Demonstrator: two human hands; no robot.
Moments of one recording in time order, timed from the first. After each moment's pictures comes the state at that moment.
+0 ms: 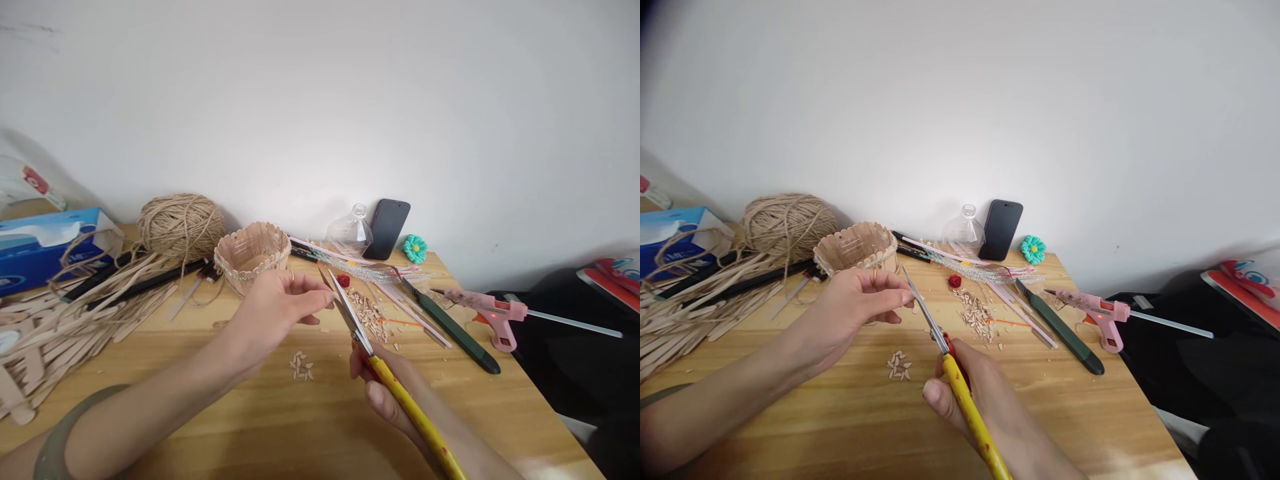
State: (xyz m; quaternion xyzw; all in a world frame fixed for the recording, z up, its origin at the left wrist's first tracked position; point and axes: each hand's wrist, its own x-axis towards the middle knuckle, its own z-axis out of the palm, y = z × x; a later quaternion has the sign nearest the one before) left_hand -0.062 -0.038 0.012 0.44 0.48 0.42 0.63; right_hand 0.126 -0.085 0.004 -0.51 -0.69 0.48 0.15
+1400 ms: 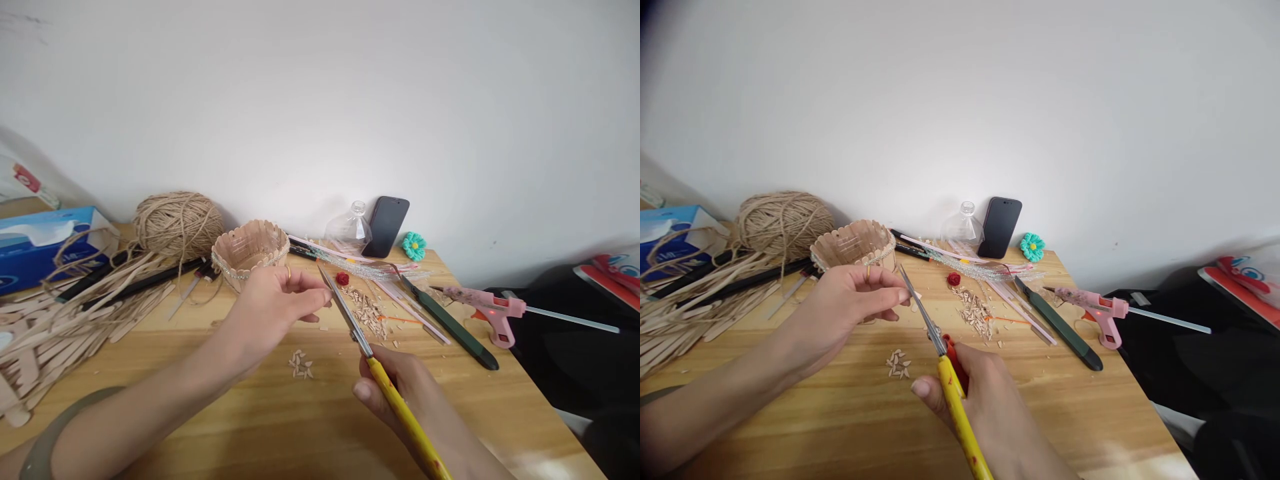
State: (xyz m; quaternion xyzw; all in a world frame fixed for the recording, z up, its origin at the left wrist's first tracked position) left_hand -0.063 -0.039 0.017 0.45 0.50 0.43 0.60; right_hand 0.115 -0.084 0.006 -0.58 -0.68 0.43 0.12
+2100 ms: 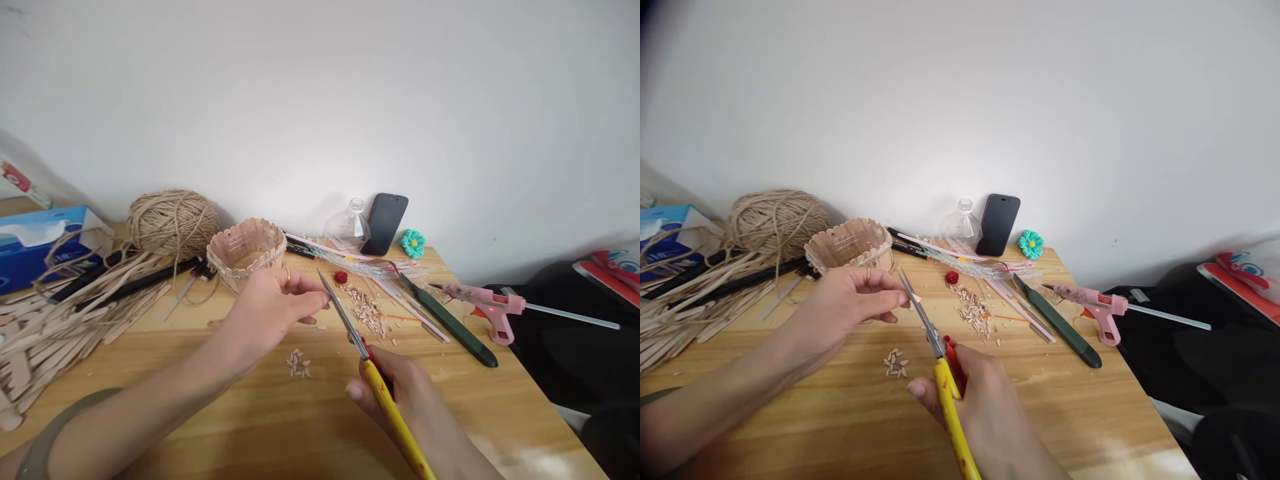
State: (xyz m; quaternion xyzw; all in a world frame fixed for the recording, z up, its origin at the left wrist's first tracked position) left_hand -0.062 -0.037 0.011 0.48 0.52 0.39 0.59; right_hand 0.116 -0.088 -0.003 -0.61 -0.67 0.40 0.12
